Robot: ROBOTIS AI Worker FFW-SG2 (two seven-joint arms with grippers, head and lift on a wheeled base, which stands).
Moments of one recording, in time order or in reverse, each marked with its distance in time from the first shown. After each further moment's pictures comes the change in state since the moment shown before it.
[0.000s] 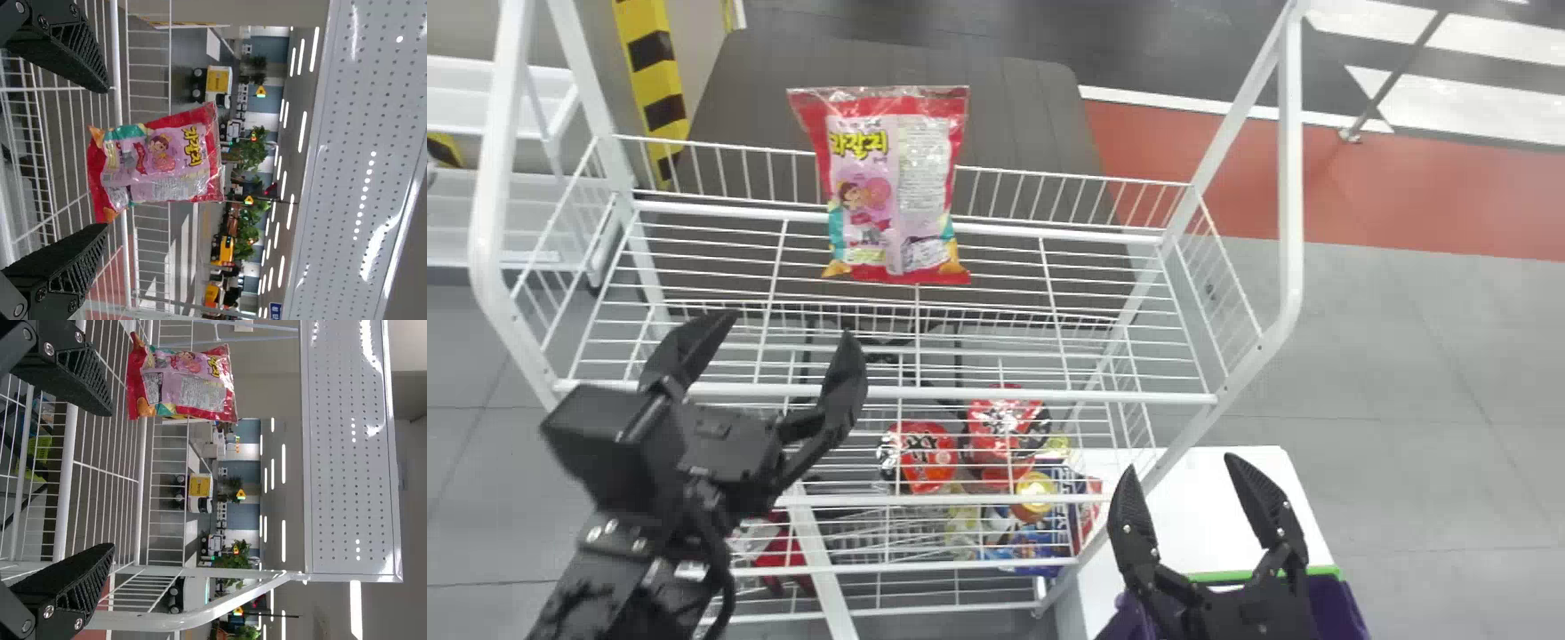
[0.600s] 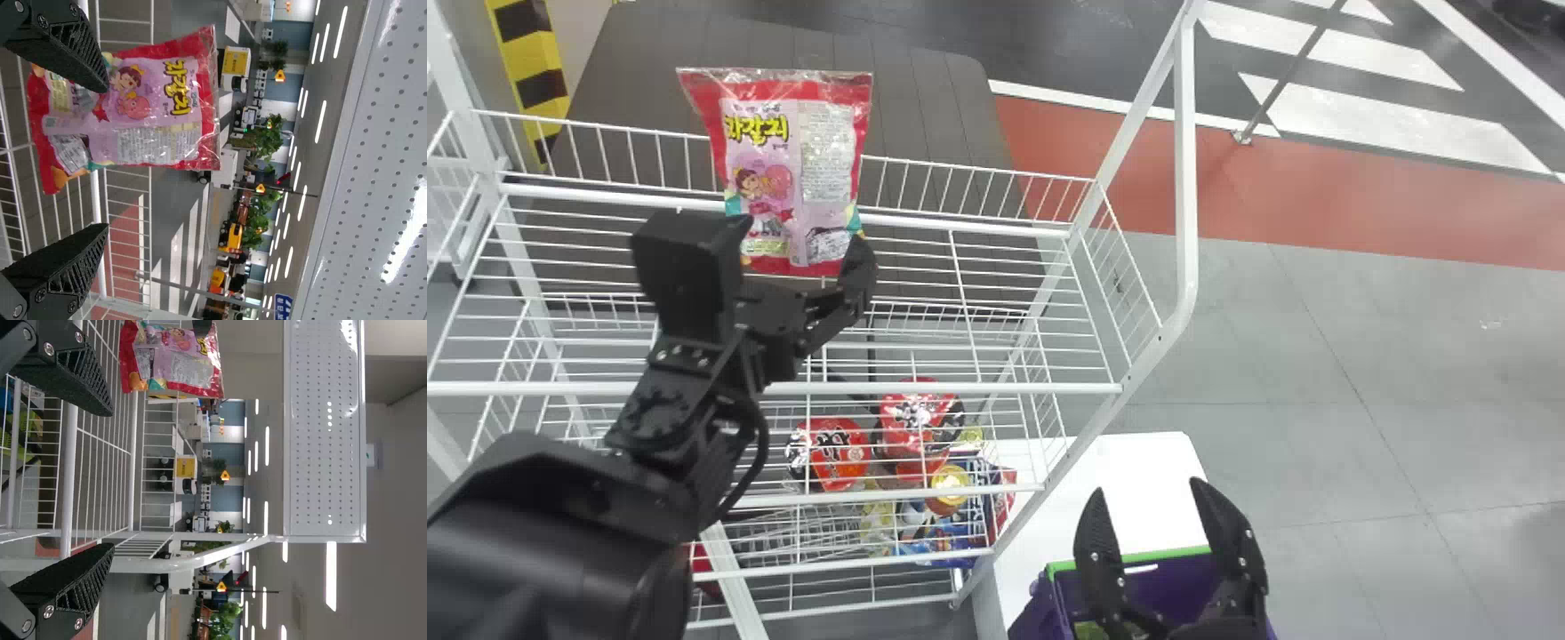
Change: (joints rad) left arm -0.368 -0.148 -0.107 0.306 0.031 0.119 0.064; right arm 0.063 0.020 -0.054 0.072 -0.032 -0.204 0.012
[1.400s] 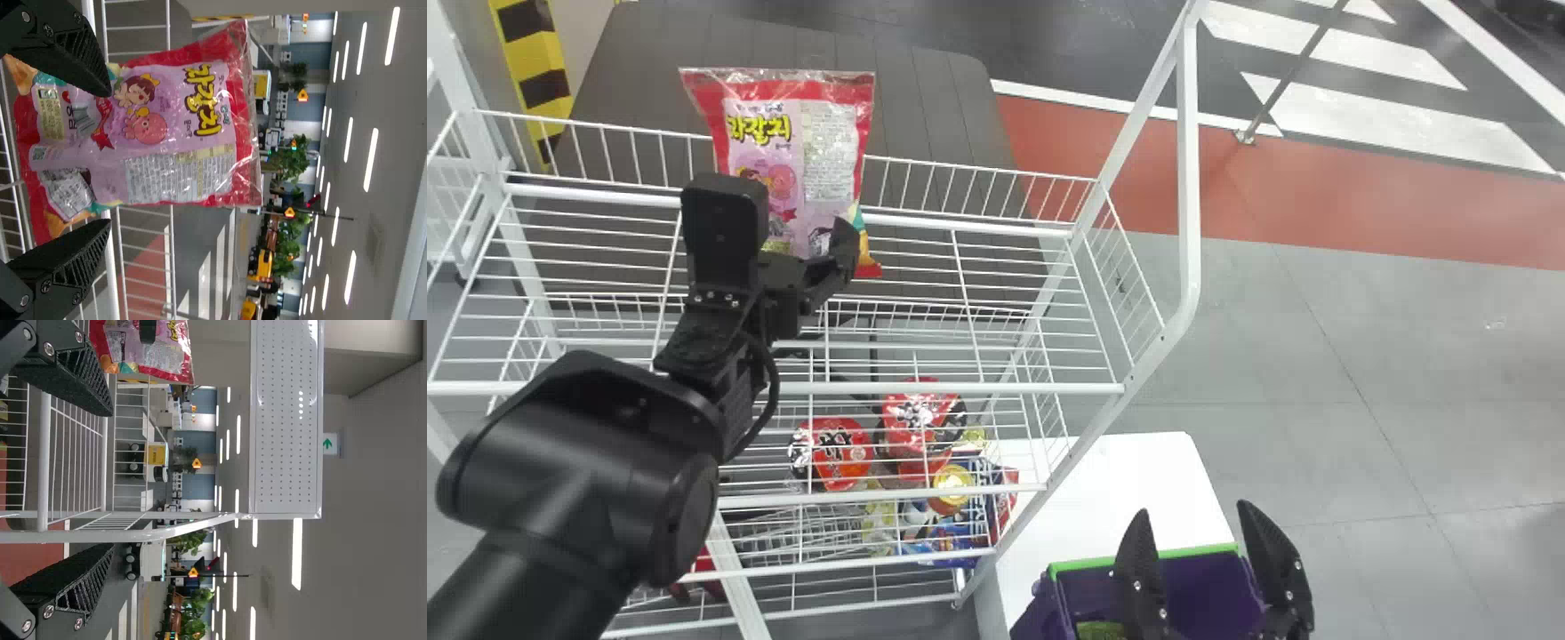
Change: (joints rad) left arm -0.219 -0.005 -0.046 0.294 0.090 -0.009 0.132; right arm 0.009 0.003 -0.013 0.093 -0.024 -0.190 0.008
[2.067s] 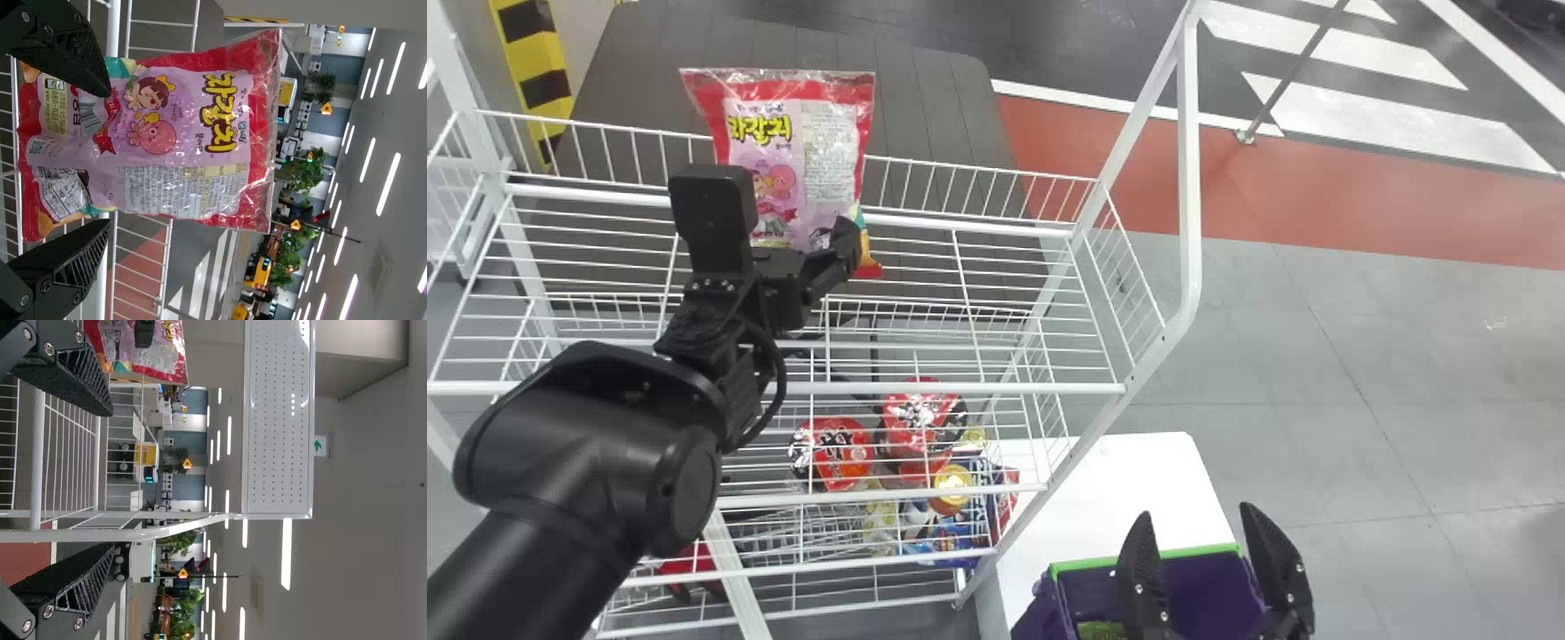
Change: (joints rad) left arm -0.059 0.000 -0.015 0.090 0.156 -0.018 0.002; right arm -0.038 0.001 0.003 0.073 0.000 -0.068 0.006
